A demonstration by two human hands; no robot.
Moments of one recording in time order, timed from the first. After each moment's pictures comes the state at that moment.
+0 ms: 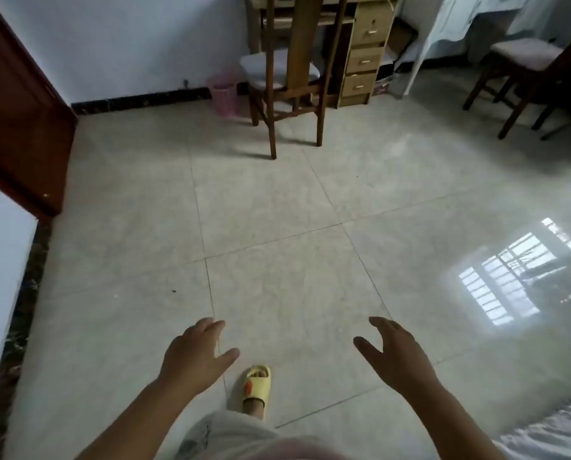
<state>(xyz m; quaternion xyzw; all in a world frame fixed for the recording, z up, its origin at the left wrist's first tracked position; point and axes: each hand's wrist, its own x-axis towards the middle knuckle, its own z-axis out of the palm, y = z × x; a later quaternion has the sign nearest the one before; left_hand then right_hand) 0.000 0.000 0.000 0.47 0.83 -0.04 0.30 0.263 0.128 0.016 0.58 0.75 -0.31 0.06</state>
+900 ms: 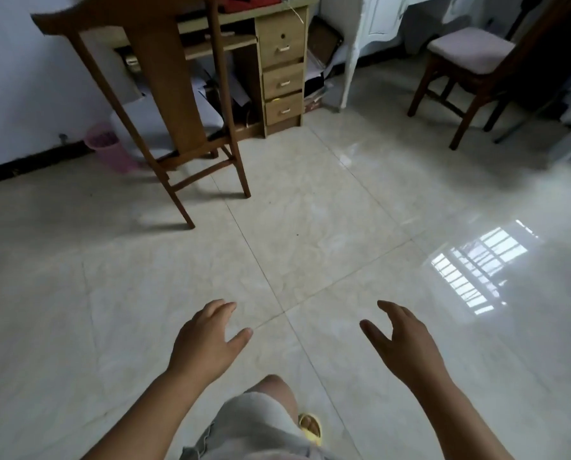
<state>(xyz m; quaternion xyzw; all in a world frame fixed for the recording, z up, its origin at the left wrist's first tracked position) 0.013 0.694 0.014 0.53 0.80 0.05 0.28 0.287 0.763 0.022 0.67 0.67 -0.31 -0.05</state>
